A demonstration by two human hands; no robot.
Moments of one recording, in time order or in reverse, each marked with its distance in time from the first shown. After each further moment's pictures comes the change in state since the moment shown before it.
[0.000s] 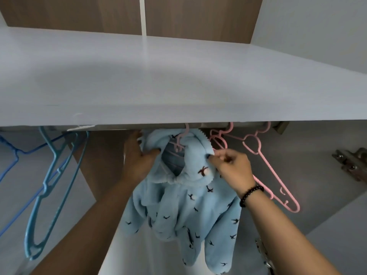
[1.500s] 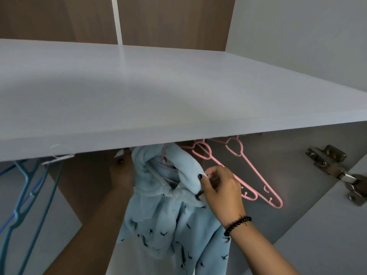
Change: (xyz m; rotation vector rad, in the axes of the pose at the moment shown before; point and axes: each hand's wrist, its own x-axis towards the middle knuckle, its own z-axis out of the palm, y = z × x) left_hand 0.019 -0.015 0.020 -0.290 0.112 -0.329; right_hand -0.047 0.013 0.005 -0.305 0.241 -0.289
